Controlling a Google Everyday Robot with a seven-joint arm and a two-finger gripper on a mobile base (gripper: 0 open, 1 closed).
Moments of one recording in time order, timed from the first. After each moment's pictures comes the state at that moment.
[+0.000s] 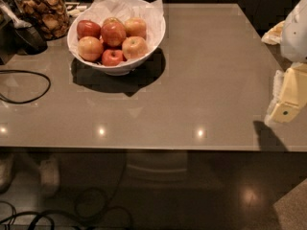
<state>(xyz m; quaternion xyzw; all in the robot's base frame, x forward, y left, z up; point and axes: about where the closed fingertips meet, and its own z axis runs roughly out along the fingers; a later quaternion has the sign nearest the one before) 0.438 -0.217 0.976 -0.60 0.78 -0.03 0.16</state>
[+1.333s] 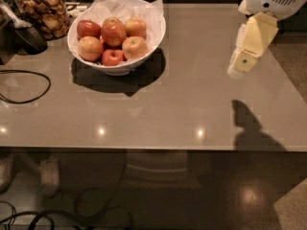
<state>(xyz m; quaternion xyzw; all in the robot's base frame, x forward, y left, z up) 0.512 -0.173 1.011 -0.58 0.80 -0.01 0.17</state>
